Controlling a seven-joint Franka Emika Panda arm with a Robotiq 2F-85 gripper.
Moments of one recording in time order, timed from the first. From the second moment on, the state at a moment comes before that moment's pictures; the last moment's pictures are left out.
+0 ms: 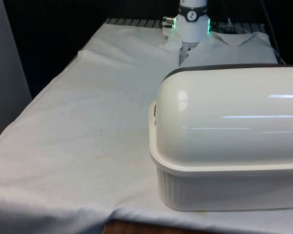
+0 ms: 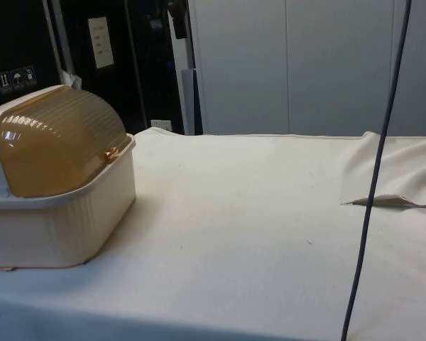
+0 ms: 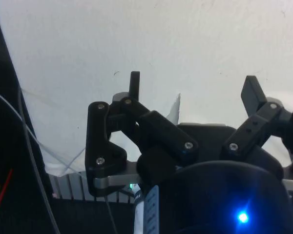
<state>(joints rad) 0.23 0.05 -0.23 -1.87 0.02 1.85 -0.03</state>
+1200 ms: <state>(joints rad) 0.24 0.04 -0.16 -1.98 -0.05 2.03 -0.01</state>
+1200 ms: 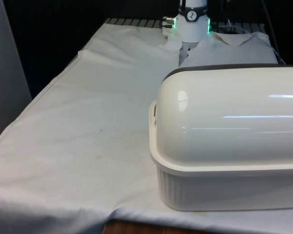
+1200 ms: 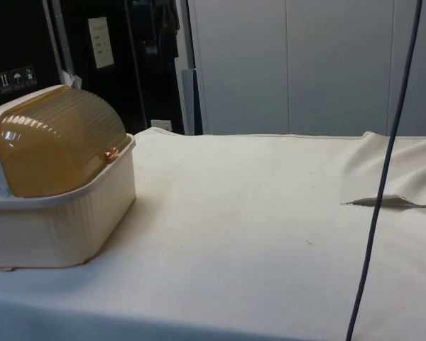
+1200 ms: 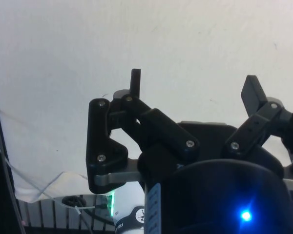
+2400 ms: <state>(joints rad) 0.24 0.08 -0.15 -2.05 -0.01 2.19 -0.01</state>
